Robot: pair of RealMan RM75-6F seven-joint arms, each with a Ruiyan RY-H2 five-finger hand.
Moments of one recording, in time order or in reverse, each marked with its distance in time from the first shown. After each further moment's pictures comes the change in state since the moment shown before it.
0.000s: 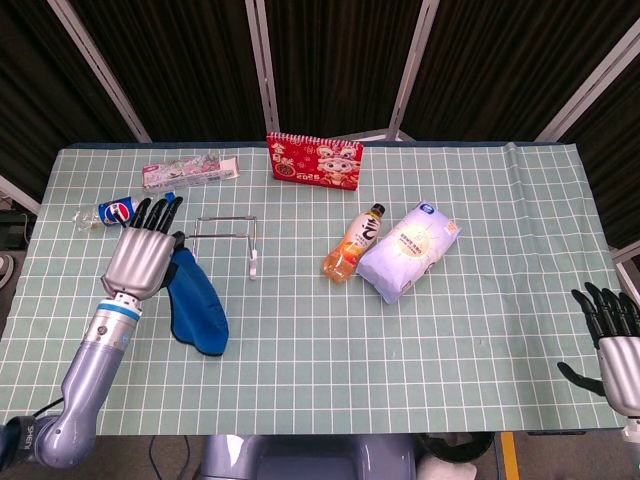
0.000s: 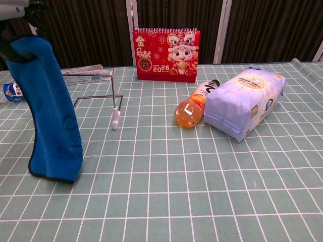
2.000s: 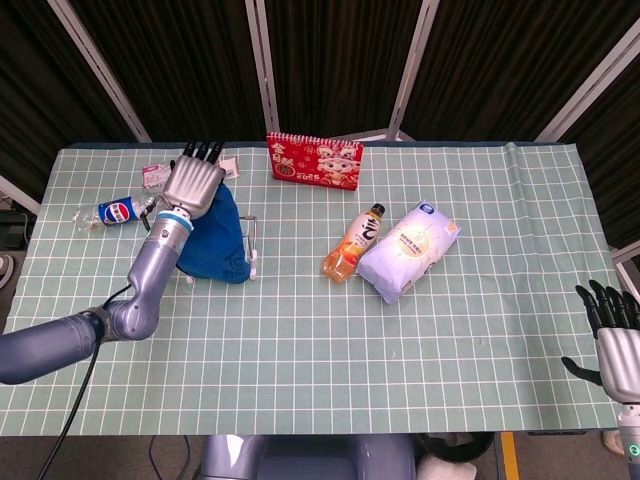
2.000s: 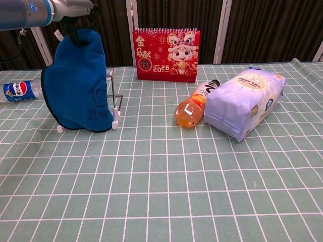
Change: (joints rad) left arm -0.440 -0.218 0.054 0.757 -0.248 -0.418 -0.131; right arm 0.031 -0.042 0.029 0.024 0.130 -0.099 -0.090
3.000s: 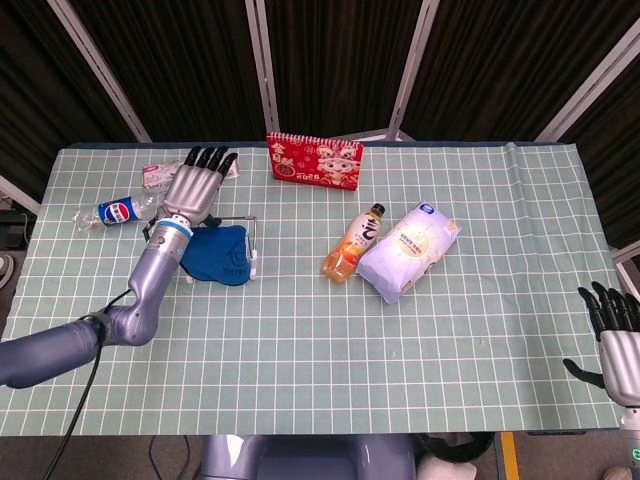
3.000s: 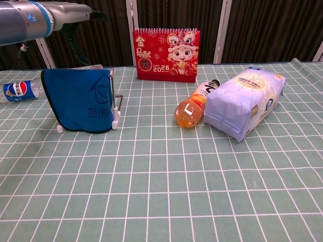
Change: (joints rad) left arm 0.071 -0.012 0.005 -0.014 0.148 0.039 -0.279; right arm -0.012 0.008 -0.008 -0.003 -0.021 0.022 0.024
